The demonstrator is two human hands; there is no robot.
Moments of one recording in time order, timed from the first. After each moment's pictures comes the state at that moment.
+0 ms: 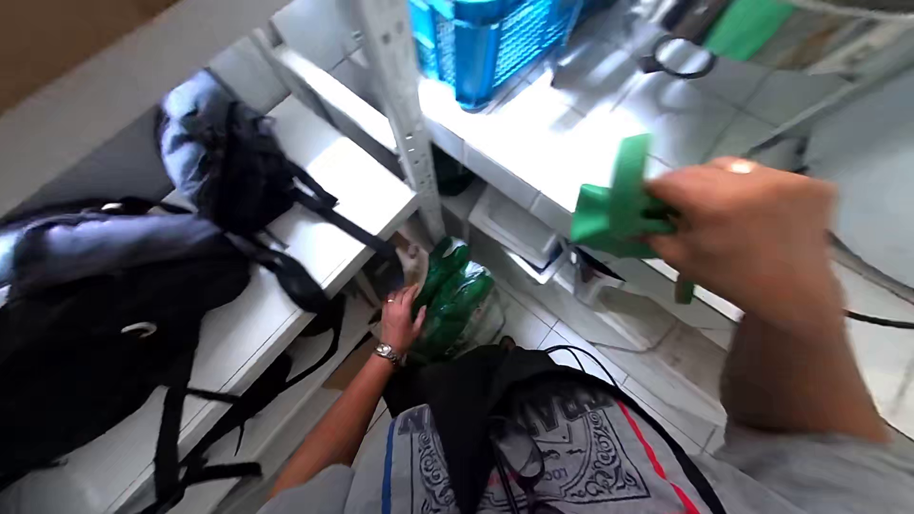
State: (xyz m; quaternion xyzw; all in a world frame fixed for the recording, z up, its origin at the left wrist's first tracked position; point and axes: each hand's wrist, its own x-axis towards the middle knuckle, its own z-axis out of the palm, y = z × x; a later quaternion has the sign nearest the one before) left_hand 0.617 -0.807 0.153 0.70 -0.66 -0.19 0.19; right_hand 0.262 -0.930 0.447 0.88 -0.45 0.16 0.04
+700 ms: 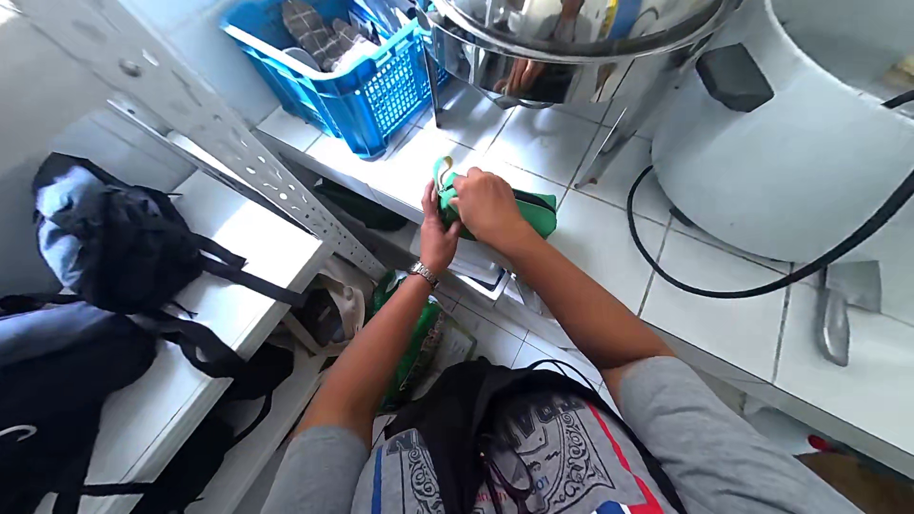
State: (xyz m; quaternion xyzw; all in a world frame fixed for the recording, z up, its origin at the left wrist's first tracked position) left_hand 0.388 -1.027 0.249 0.50 -0.61 -0.32 0.52; right_hand 0.272 -1.024 0.382 0.82 -0.54 0.13 -0.14
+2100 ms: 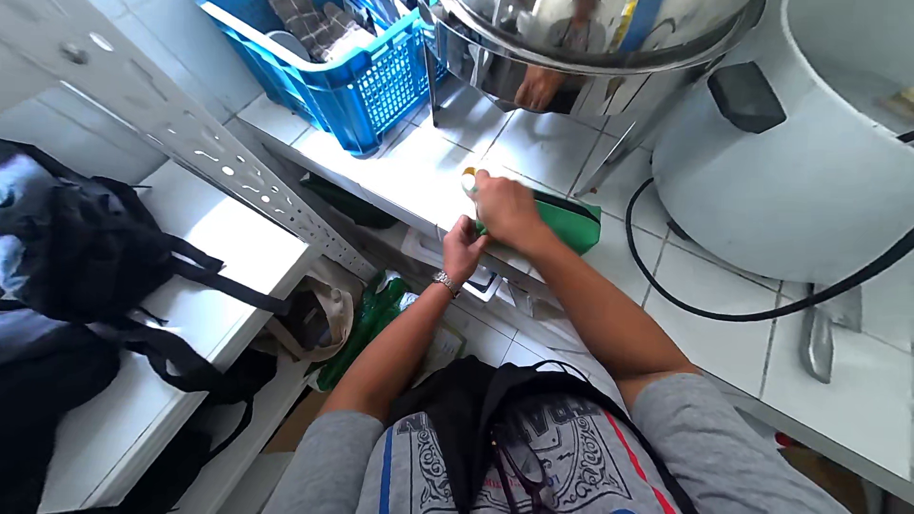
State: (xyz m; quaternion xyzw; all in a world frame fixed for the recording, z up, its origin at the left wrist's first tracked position) left_hand 0.346 -1.028 0.222 0.50 -0.61 -0.36 0.49; right_hand 0.252 -1.050 0.381 0.77 -0.61 0.04 -0.17
